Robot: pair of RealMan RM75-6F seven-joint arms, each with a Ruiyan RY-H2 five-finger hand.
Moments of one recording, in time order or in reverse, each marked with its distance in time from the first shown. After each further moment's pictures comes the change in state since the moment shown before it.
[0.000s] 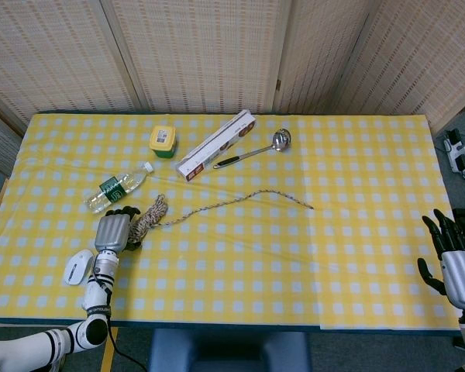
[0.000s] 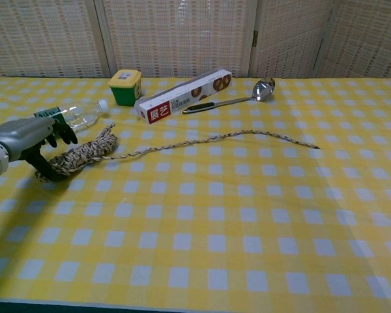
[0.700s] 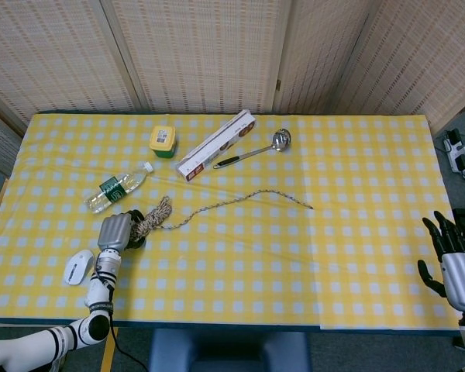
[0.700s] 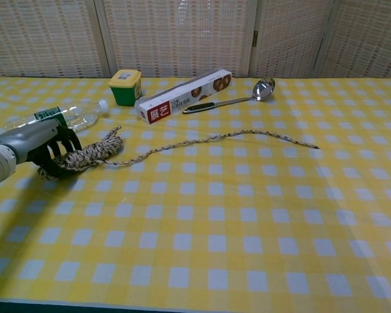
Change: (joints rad) left arm -0.001 -0.032 -0.028 0.056 0.006 -0.059 -0.120; right arm -0.009 0.000 -0.004 -0.009 0.001 0.005 -0.008
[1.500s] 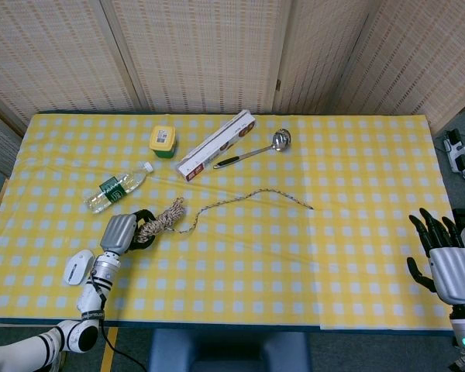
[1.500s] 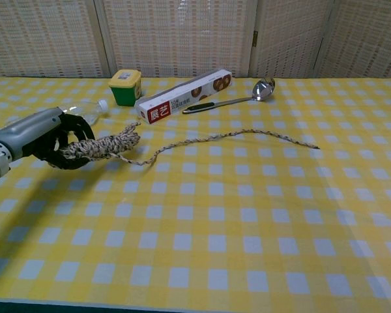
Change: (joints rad) left arm 0.047 0.029 0.071 0.062 0.390 0.043 -0.423; right arm 0.044 0.014 0.004 -0.031 -0.002 -0.072 -0.004
